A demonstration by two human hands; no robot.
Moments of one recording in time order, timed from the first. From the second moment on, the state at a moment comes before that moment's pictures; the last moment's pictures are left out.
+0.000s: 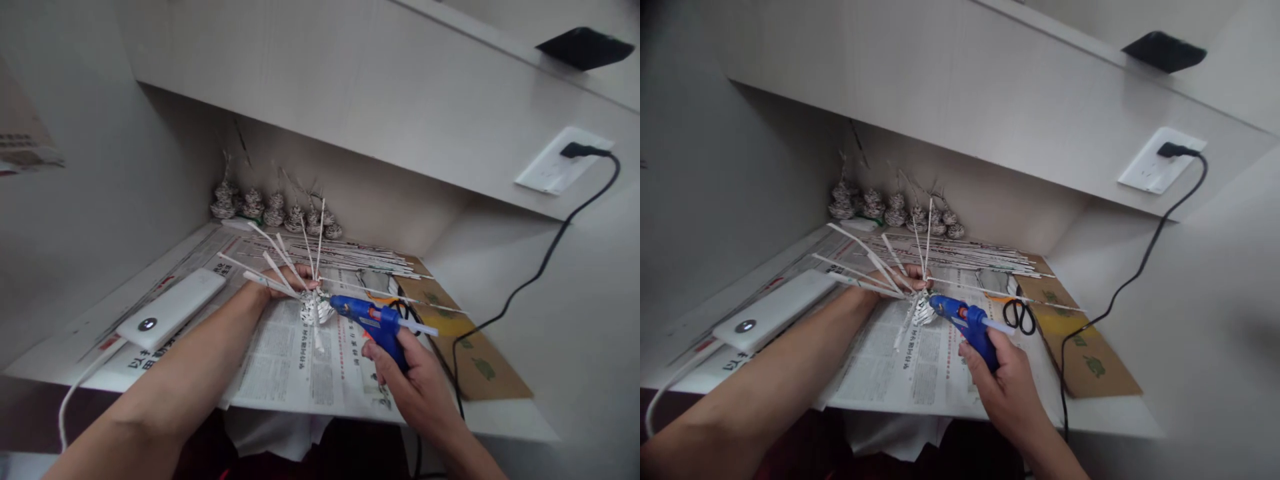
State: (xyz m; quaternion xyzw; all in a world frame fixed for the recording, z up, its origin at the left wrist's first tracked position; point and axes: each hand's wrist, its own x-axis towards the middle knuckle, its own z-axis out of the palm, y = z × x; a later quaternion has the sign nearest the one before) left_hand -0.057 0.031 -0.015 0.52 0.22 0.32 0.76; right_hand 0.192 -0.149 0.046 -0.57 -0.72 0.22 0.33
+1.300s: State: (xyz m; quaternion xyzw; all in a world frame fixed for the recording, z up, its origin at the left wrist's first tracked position) left_hand -0.056 0.038 -0.021 0.52 0.23 0.35 0.75; right_hand 0.183 -0.136 0.035 -0.50 -0.80 0.14 0.29
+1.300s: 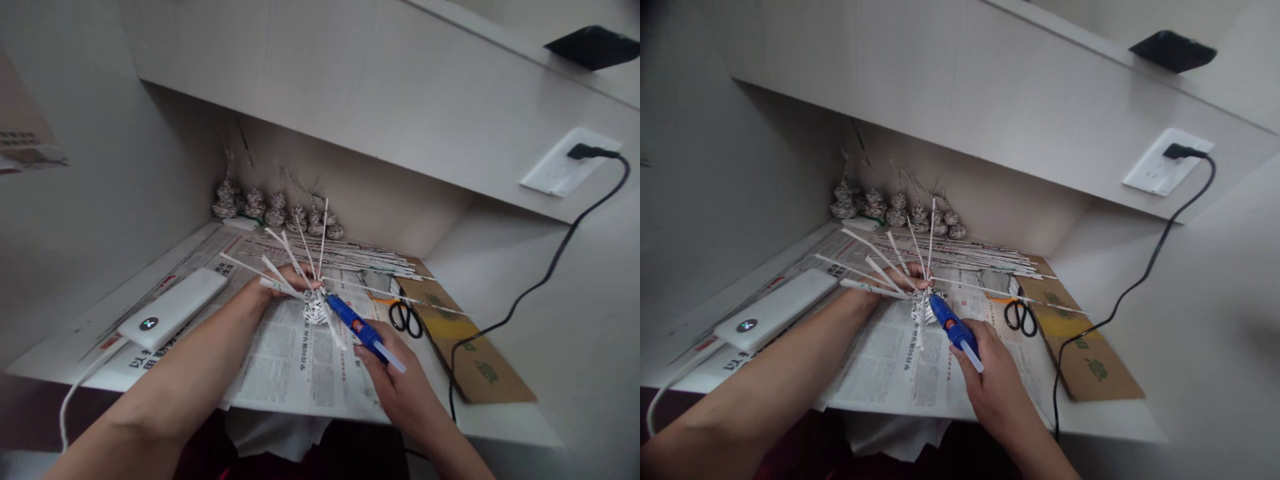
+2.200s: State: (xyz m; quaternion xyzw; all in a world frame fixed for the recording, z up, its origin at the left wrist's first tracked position) left_hand -0.056 0.030 -0.011 0.53 0.28 0.33 0.73; right_hand 0.176 -0.132 0.035 -0.56 -0.78 0.12 0.24
